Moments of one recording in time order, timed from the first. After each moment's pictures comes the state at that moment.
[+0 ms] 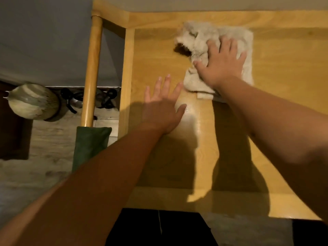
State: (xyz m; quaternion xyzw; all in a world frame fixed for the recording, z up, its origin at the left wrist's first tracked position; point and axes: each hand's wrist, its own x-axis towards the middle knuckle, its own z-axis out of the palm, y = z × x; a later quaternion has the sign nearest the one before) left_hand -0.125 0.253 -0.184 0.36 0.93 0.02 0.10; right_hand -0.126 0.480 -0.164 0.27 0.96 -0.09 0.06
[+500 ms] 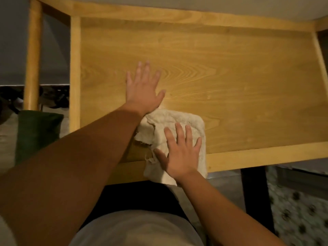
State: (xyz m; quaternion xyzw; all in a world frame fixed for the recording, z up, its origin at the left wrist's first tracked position) left_hand -0.073 0.323 -0.163 0.39 0.92 0.03 0.11; right_hand 0.171 0.338 -0.155 0.28 0.95 -0.10 0.15
